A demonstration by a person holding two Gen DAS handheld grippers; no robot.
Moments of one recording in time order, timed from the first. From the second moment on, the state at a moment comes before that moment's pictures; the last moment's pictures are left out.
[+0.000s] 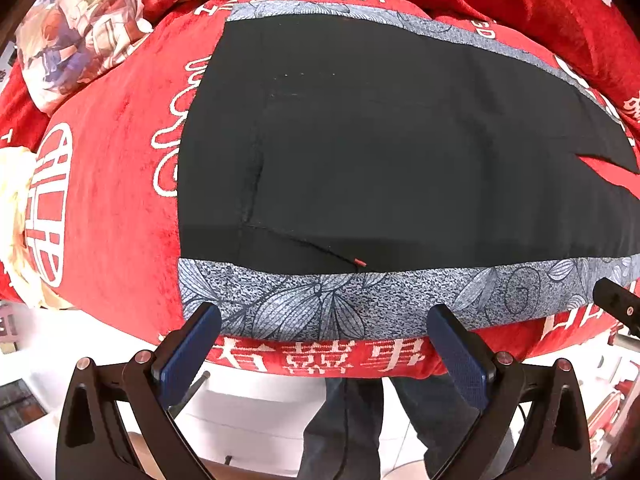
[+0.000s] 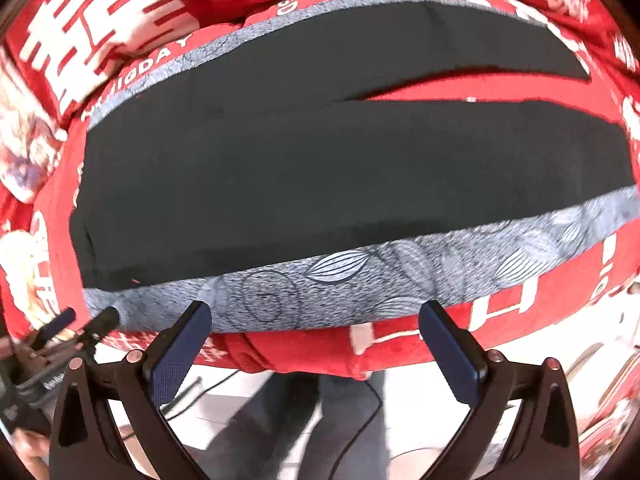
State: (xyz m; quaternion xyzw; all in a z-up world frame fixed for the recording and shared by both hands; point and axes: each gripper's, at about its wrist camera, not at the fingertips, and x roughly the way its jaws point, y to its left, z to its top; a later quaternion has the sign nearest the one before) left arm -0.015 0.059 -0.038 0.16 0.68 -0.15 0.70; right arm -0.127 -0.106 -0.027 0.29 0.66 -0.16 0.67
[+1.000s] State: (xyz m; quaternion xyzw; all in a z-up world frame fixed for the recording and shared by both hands) left arm -0.029 0.052 -0.061 0.16 0.69 -0.10 0.70; right arm -0.131 -0.124 -0.051 0.30 0.66 -0.08 0.69
